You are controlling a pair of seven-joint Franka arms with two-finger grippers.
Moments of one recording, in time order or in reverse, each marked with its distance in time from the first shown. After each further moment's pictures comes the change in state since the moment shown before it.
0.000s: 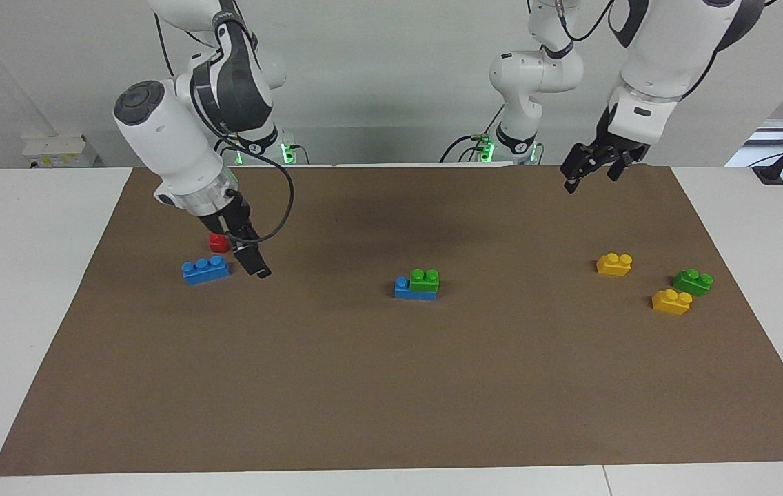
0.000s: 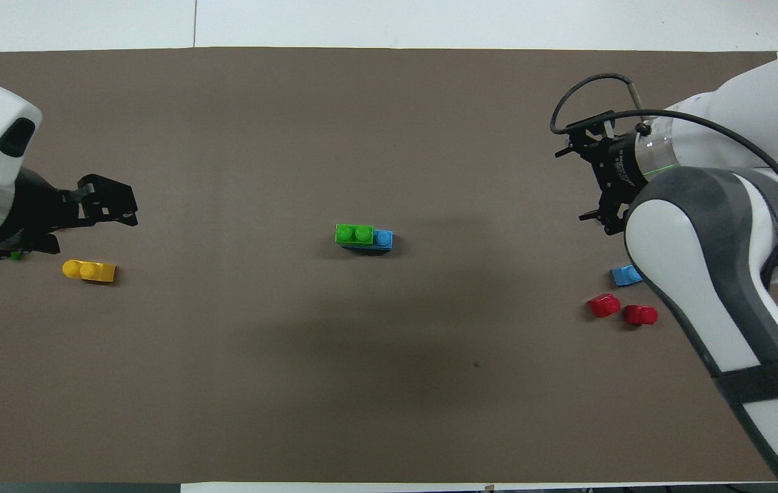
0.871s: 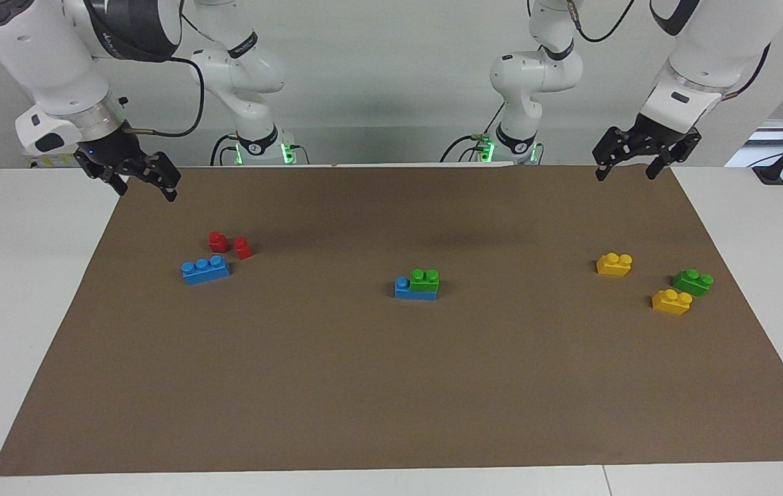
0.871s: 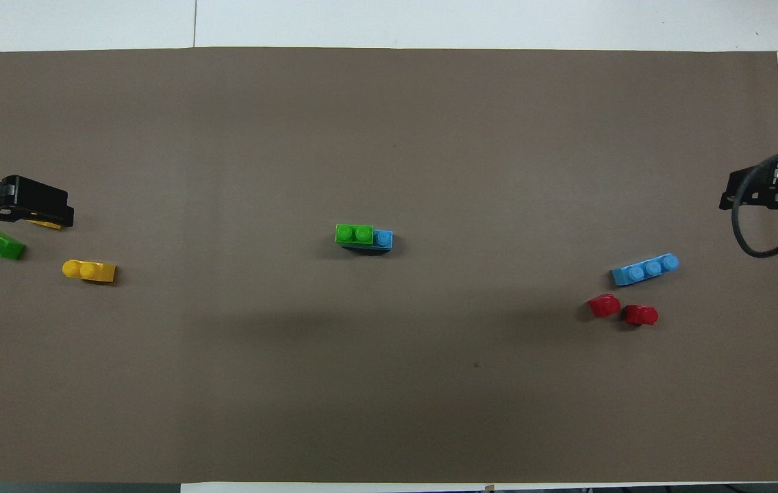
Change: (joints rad) left arm 0.110 0.071 0.013 0.170 0.002 -0.129 0.490; right arm -0.220 -0.194 -0.011 0.033 -0.243 -0.287 -0.964
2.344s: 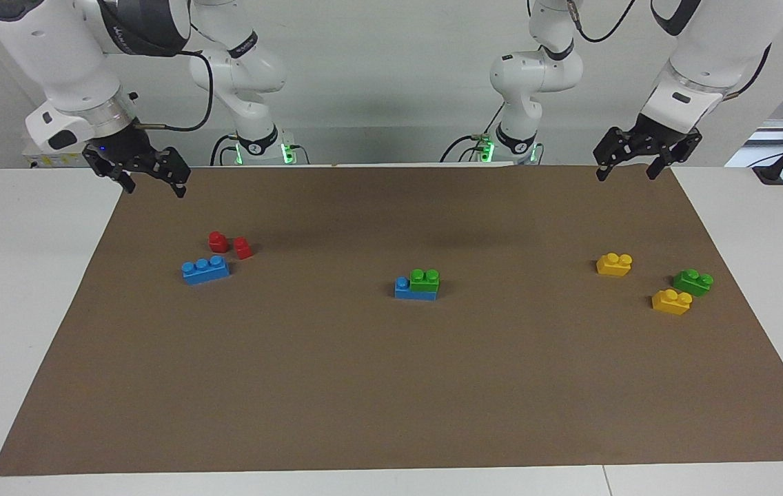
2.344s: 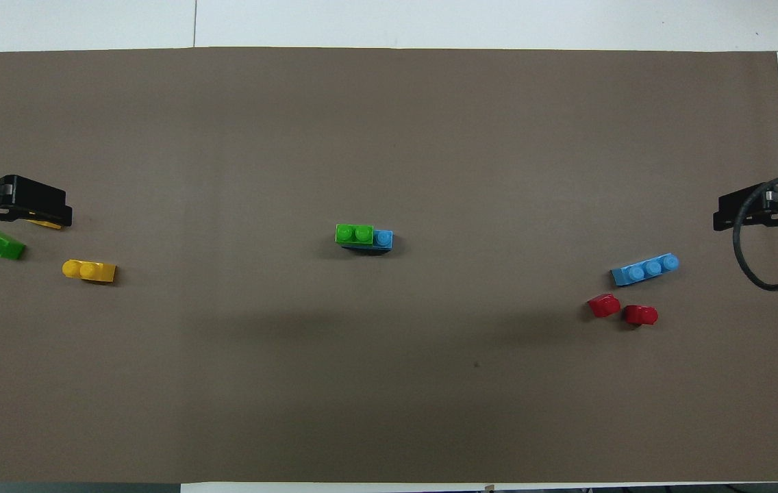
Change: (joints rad) left arm 0.001 0.000 0.001 0.002 0.000 0.000 0.000; right arm 0.003 -0.002 -0.014 0.054 0.000 -0.123 -0.269
